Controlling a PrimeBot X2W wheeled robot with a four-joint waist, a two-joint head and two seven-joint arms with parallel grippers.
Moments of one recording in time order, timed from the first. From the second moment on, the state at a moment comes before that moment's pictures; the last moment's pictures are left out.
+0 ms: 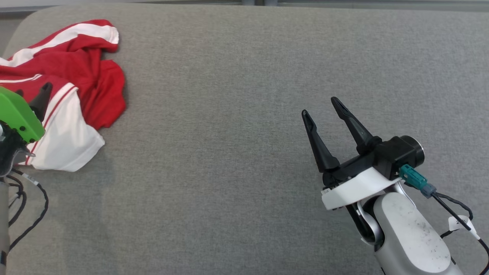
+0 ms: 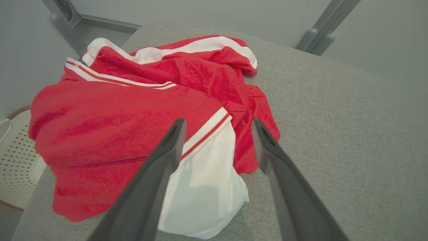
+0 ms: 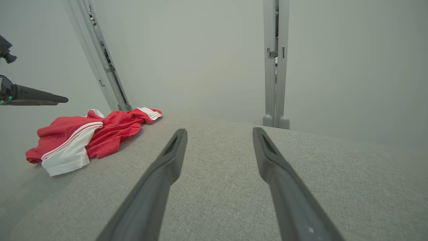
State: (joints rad) left arm -0.72 0.45 -0.06 0.58 -0.66 -0.13 0.51; right arm -0.33 -0.12 0.32 0.14 0.22 0.13 -0.26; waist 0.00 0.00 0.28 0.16
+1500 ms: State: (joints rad) left arm -0.89 0.69 -0.54 0.60 -0.82 -0.13 0.30; right arm -0.27 -0.07 0.30 0.16 0.25 0.13 -0.26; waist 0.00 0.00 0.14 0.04
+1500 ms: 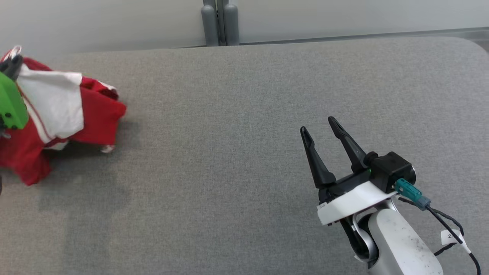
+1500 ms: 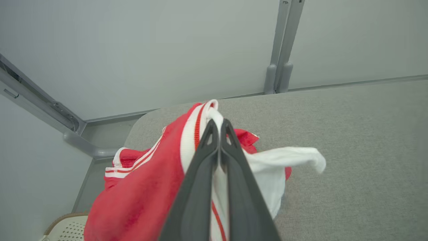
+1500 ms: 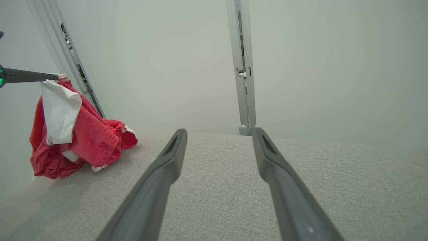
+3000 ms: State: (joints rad) left arm -0.64 0.21 -0.84 0.65 -0.75 -0.08 -0.11; right arm -0.23 -0.07 0.25 0.18 0.25 0.13 -0.26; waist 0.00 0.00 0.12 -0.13
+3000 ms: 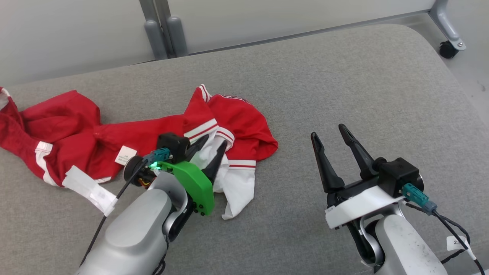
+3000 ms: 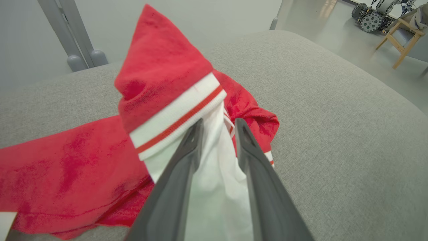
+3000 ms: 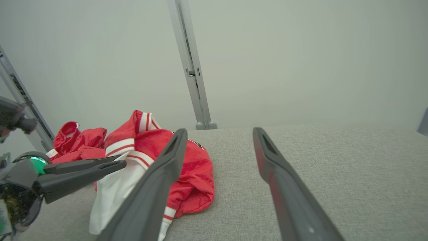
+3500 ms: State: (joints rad) left arm -0.53 0.33 -0.70 0.43 -0.70 0.07 -0.26; right arm -0.18 -0.08 0.23 0.16 0.25 0.13 -0.26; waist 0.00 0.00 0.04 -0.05
